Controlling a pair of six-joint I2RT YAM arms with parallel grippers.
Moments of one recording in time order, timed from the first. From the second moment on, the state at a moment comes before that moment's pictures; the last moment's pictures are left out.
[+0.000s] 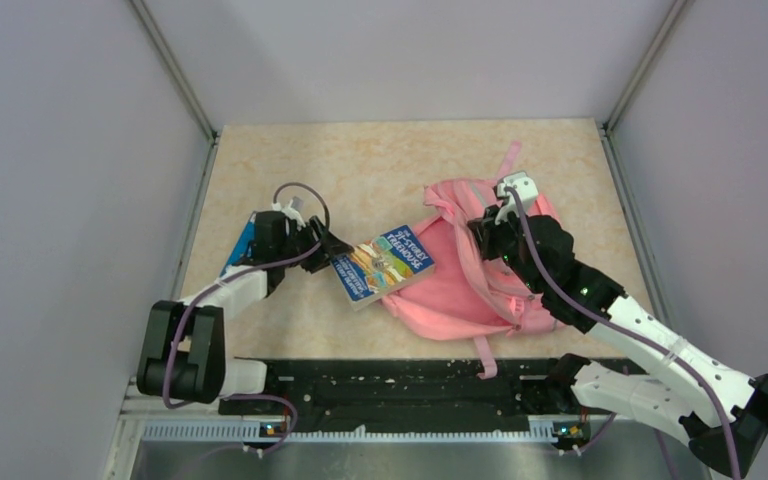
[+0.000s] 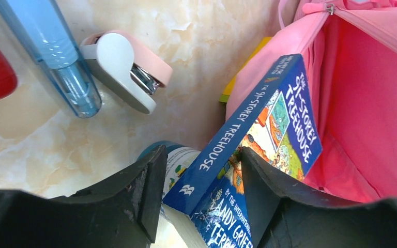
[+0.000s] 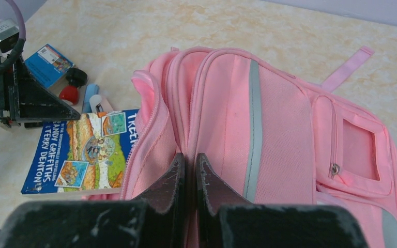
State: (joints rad) left arm -0.14 1.35 0.58 0.13 0.57 -0.74; right arm 0.79 0.85 0.85 -0.23 0.35 0.17
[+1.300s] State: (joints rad) left arm -0.14 1.04 0.27 0.26 0.49 -0.91; right arm 0.79 0.87 0.85 -0.23 0.34 0.18
